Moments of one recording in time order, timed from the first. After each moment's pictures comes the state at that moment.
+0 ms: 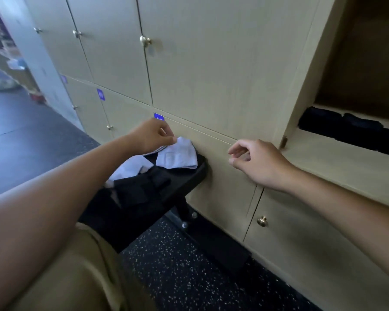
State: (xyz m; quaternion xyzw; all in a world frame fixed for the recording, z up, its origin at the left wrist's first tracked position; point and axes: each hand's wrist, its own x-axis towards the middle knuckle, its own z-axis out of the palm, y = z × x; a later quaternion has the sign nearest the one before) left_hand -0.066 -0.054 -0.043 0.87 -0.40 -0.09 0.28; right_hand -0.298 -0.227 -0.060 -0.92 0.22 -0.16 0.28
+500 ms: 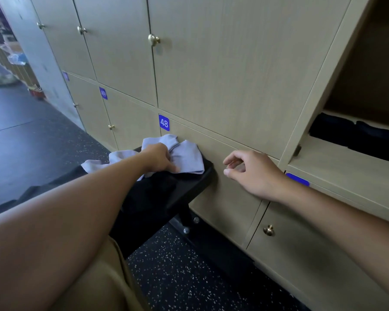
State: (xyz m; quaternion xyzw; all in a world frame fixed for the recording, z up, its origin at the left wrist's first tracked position) left_hand -0.039 -0.065 -0.097 0.92 -0.32 -0.18 0.14; right_hand -0.270 -0.216 -0.076 -0.93 0.22 -0.13 0.27
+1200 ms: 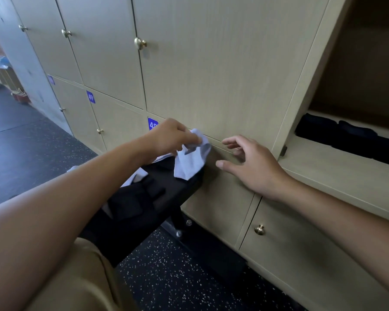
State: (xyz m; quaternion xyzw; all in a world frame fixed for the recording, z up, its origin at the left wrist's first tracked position) left_hand -0.096 -0.085 -0.029 0.78 -0.41 -0.22 0.42; right_hand -0.286 -0.218 -0.058 -0.91 0.20 -0.22 0.30
